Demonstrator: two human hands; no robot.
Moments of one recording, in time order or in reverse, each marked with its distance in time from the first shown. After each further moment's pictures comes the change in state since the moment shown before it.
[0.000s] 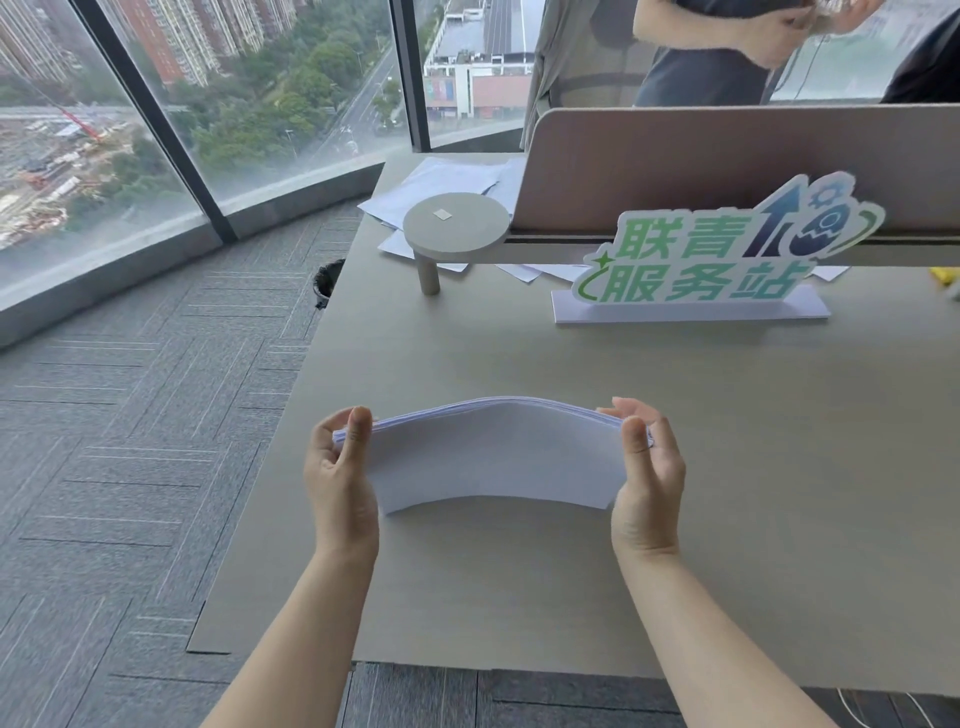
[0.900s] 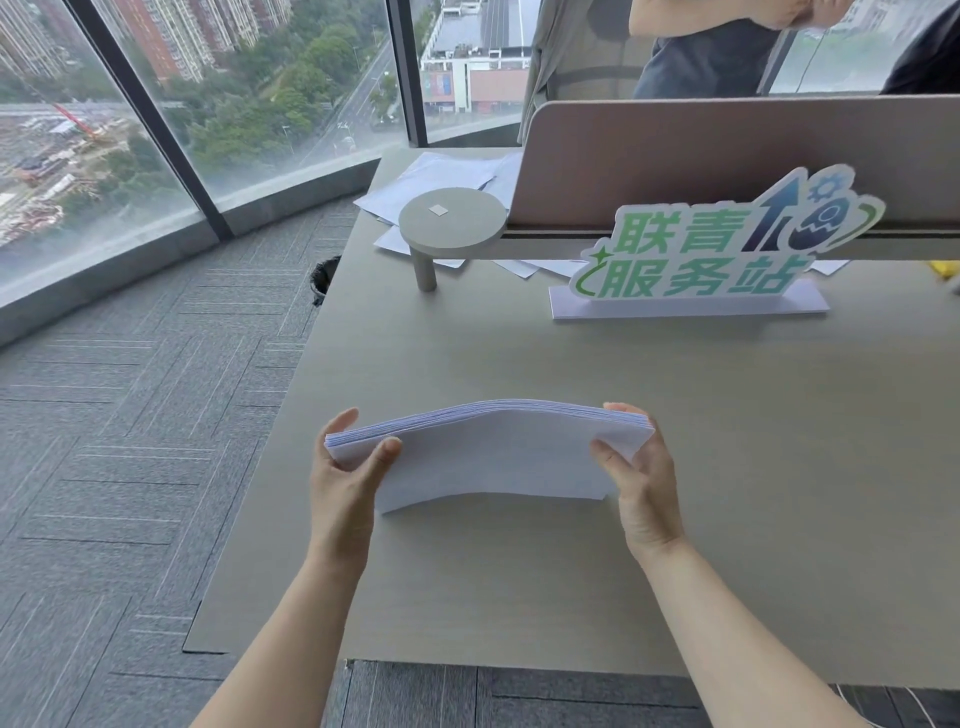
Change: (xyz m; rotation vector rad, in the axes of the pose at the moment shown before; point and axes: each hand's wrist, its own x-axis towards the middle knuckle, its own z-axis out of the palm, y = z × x) left_hand 0.004 -0.018 -0.015 0.088 -0.168 -0.080; right_hand 0.014 0.019 -0.023 -0.053 -0.226 0.157
